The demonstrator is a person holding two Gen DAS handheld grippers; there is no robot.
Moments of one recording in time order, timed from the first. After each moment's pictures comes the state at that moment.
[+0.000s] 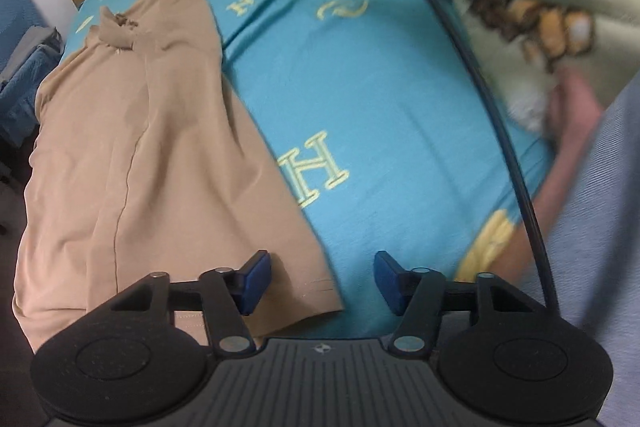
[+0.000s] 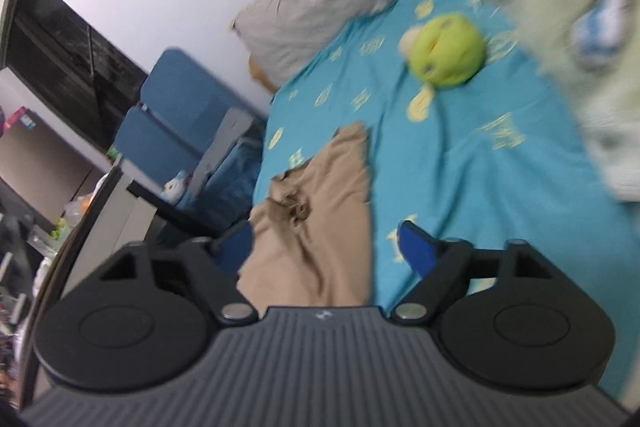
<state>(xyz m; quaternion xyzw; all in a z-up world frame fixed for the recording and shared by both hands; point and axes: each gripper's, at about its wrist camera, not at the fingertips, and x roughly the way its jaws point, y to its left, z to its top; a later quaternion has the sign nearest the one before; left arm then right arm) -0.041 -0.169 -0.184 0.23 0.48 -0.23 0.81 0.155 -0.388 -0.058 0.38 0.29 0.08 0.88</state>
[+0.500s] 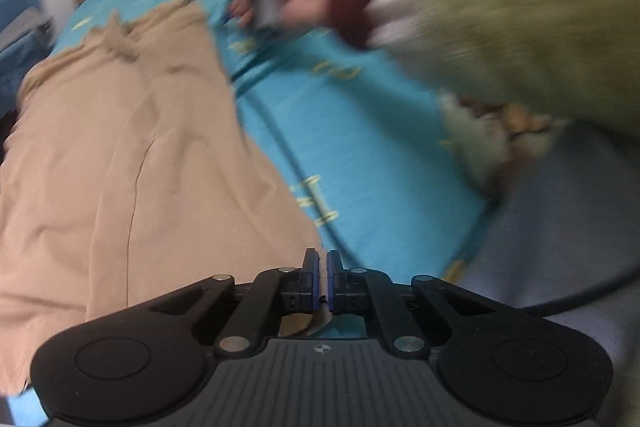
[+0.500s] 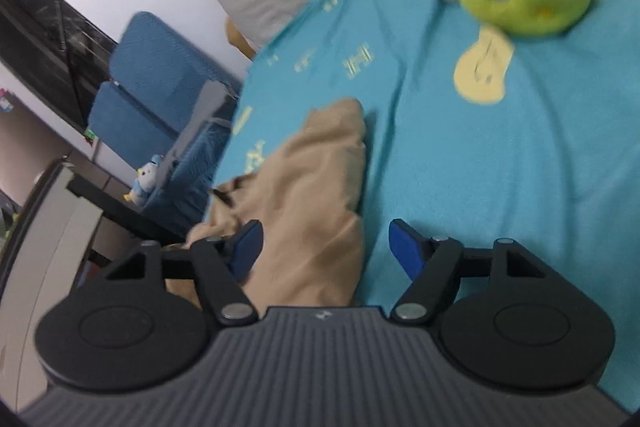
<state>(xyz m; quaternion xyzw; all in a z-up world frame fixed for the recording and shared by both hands) -0.061 -0.112 -0.154 0.10 0.41 -0.33 0.85 0.366 -0.358 -0.186 0.36 0.31 0.10 0.87</state>
